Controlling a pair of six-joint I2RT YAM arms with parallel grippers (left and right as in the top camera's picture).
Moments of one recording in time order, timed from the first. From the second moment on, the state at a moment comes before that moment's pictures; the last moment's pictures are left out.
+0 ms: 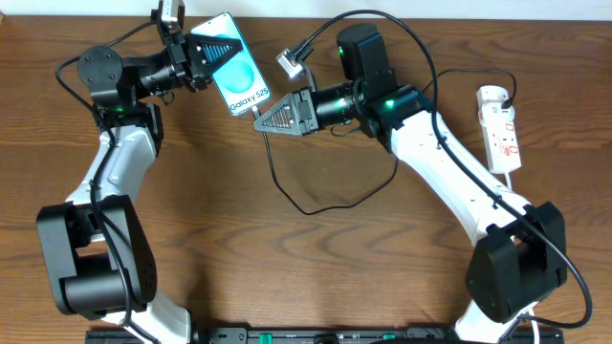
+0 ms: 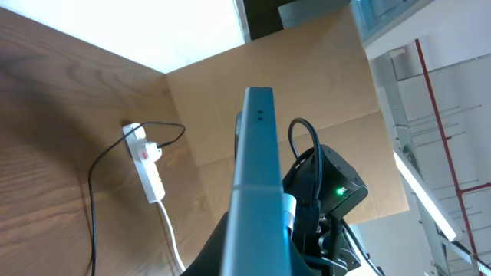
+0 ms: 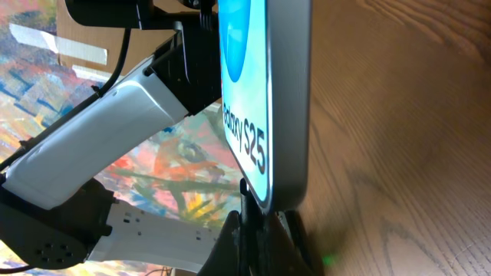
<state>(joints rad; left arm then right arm) 0.14 1.80 1.18 1.01 1.36 -1.62 0.51 1.85 1.56 -0.29 -1.19 0.61</state>
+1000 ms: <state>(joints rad) 0.14 1.80 1.18 0.99 1.34 -1.61 0.51 1.85 1.56 -0.26 -1.17 0.63</state>
